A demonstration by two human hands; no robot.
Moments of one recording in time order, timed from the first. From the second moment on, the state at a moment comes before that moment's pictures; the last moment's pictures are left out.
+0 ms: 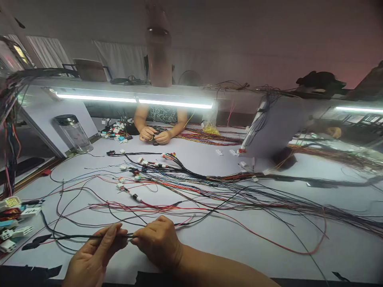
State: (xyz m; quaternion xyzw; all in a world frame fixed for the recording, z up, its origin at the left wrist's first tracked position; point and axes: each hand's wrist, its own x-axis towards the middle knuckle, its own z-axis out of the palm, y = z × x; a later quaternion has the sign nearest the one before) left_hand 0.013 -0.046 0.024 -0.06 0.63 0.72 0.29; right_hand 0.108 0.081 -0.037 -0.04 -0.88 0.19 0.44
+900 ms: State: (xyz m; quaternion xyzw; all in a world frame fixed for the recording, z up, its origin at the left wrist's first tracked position) left_hand 0.004 -0.049 0.007 -0.03 0.63 0.72 0.30; right_hand 0.112 0.080 -0.028 -0.04 -0.88 0.21 0.43
